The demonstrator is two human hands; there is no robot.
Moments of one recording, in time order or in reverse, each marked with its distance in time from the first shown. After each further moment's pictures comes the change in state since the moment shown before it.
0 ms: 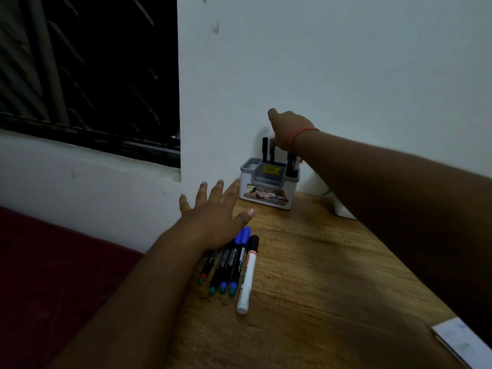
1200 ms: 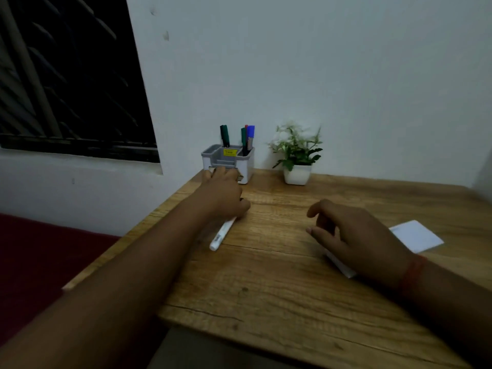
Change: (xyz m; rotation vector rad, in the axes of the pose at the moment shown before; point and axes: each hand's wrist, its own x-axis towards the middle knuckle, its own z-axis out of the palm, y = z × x) left_hand -0.021 0.117 -0.001 0.376 0.107 0.270; right_hand -0.374 0.093 -0.025 0.470 -0.006 -0.070
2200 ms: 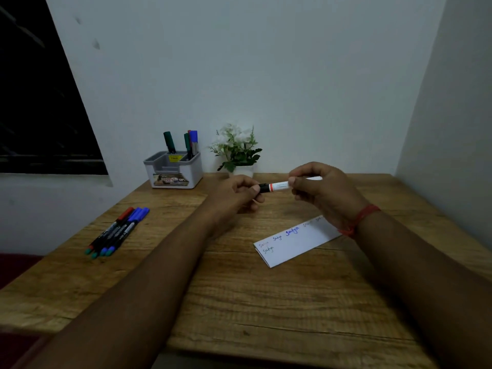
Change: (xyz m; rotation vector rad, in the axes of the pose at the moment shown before) left_hand 0.007 0.141 -0.014 -1.535 0.028 -0.007; right_hand 0.007 0.086 -0.040 1.153 0.294 0.455
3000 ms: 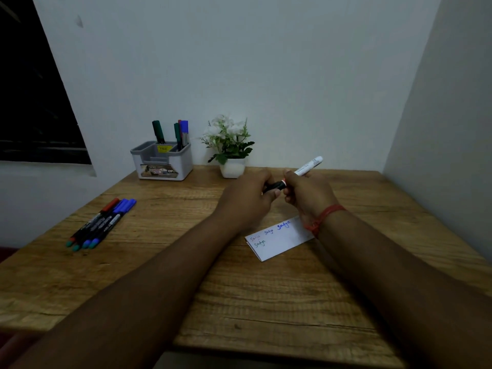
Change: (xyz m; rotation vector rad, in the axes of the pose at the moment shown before) left_hand 0.008 0.001 0.046 0.770 0.107 0.346; right_hand 0.018 0.032 0.024 -0.002 0.324 0.121
